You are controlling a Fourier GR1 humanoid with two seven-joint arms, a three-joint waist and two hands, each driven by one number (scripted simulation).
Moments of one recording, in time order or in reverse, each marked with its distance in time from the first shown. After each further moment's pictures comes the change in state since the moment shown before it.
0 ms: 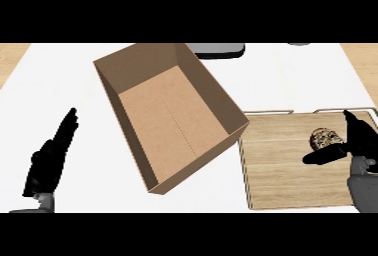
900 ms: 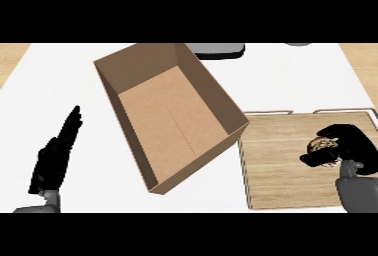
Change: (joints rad) left arm -0.019 -0.059 0.031 -0.004 -0.058 -0.026 0.012; right arm 0.014 0.055 -0.013 0.077 0.128 -0.024 -0.087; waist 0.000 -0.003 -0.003
